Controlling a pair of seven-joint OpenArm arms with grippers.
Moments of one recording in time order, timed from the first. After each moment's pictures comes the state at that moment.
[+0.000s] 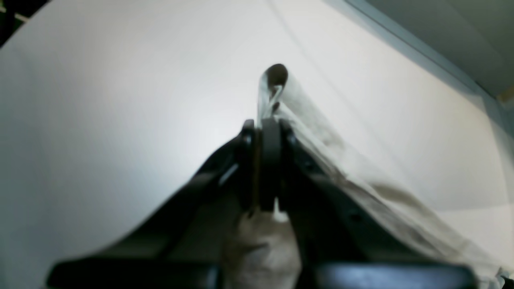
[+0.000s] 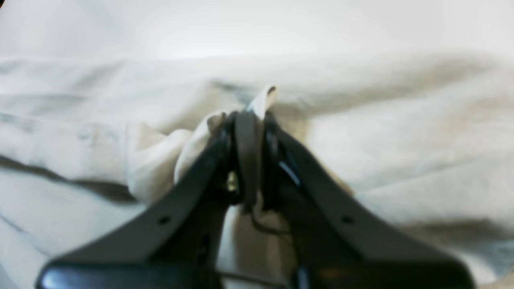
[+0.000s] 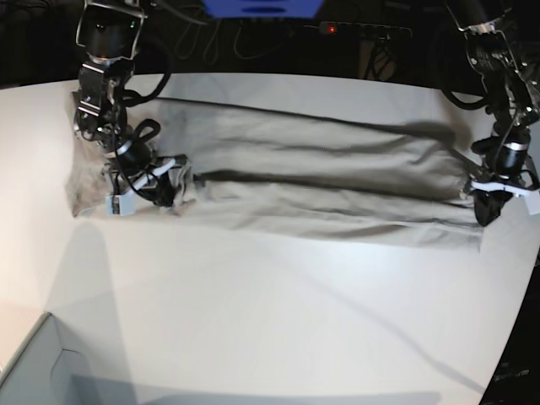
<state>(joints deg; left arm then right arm) 8.4 -9.2 -33.6 86.3 -34.3 -20.9 22.9 0.9 0.8 22.9 59.6 3.2 35.8 -9.4</state>
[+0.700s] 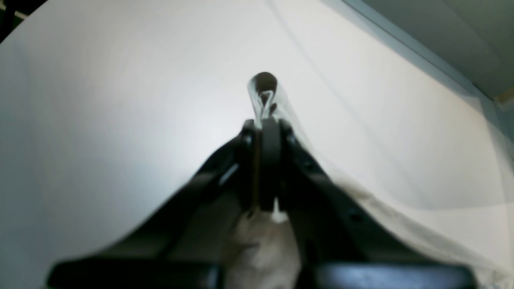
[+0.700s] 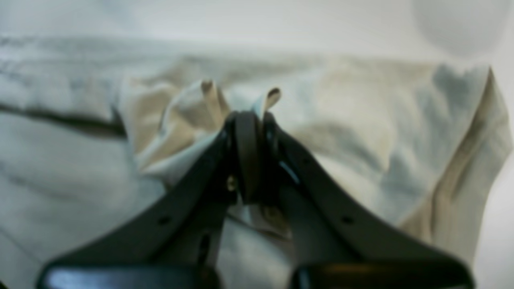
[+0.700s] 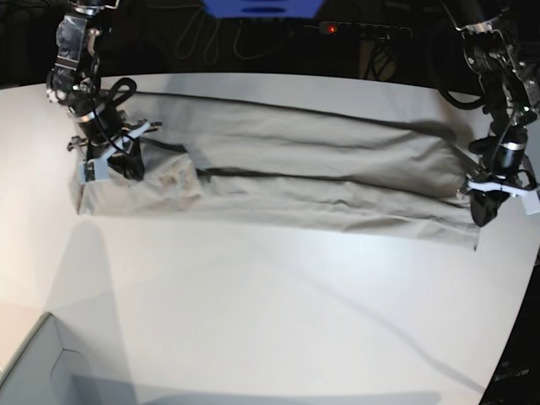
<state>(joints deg) 8.4 -8.4 -33.3 86.7 -34.3 -20.9 23.1 -14.3 2.9 23.2 80.1 2.9 35.7 -10.3</state>
